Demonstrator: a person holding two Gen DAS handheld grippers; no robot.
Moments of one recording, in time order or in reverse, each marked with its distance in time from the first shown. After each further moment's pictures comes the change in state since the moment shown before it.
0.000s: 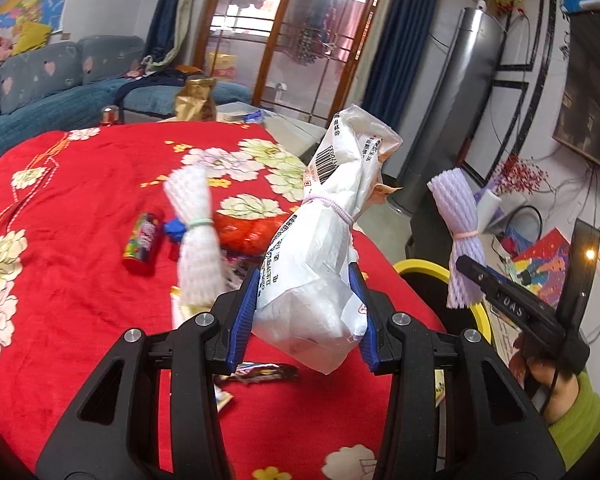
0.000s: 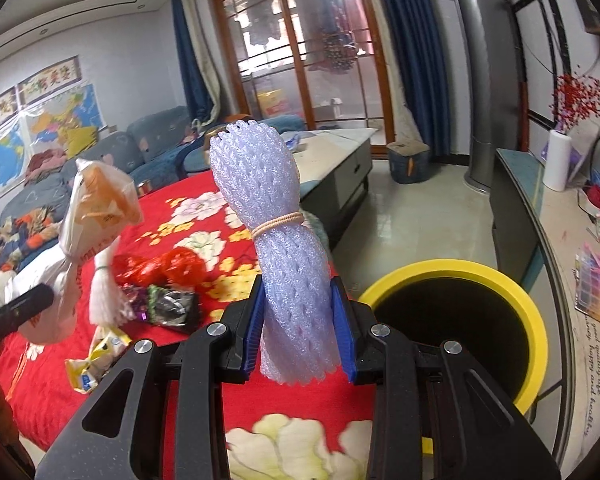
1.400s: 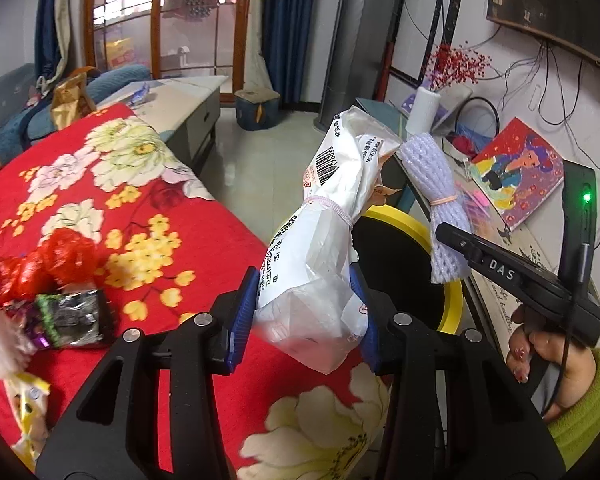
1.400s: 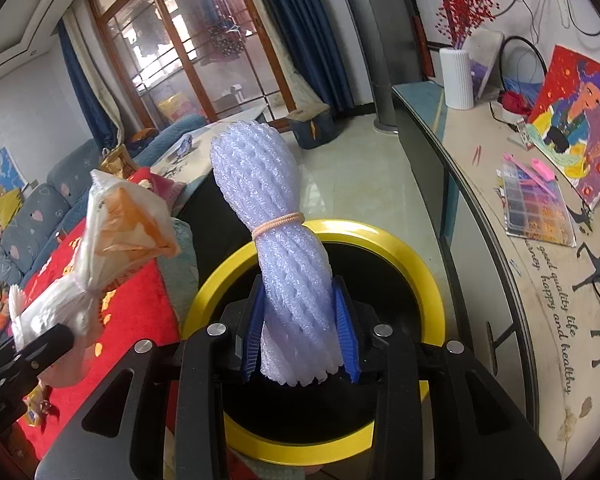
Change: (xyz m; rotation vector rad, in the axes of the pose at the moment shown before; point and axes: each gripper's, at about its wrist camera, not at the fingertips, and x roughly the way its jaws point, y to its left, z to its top) left arm 0.136 -0.158 -0.015 0.308 0.228 -0.159; right arm 0.006 -0.164 -0.031 0.307 0.075 -0.211
